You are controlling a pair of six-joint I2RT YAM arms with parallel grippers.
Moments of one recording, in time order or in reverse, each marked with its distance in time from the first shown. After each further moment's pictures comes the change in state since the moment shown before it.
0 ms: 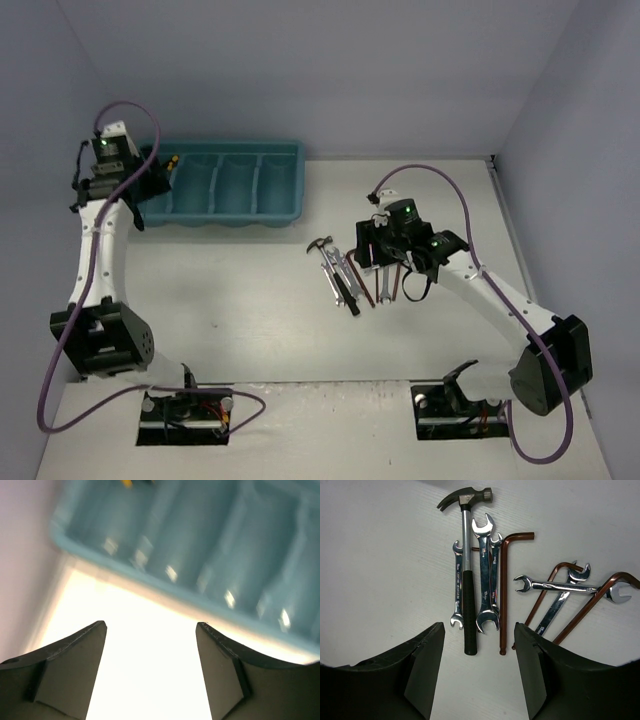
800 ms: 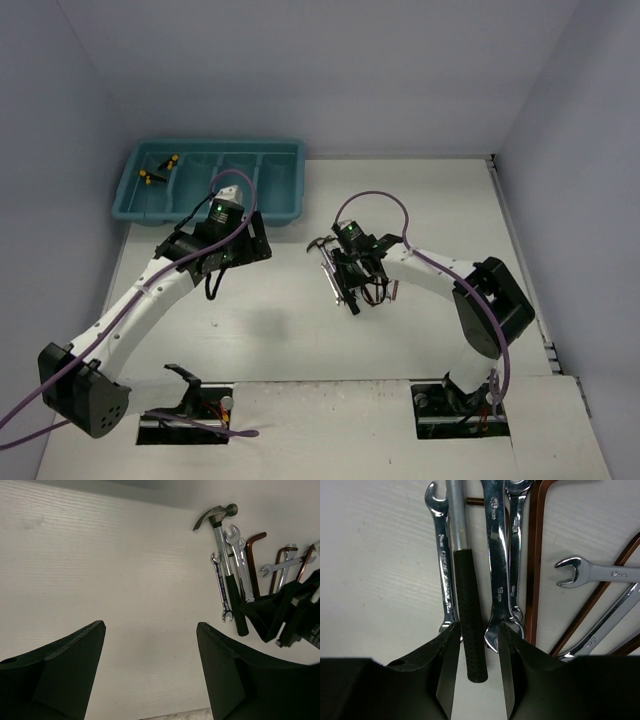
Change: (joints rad) left arm -0.663 -0.309 -0.447 -0.014 -0.044 -0.412; right arm 0.166 0.380 0.026 0.017 0.136 0.110
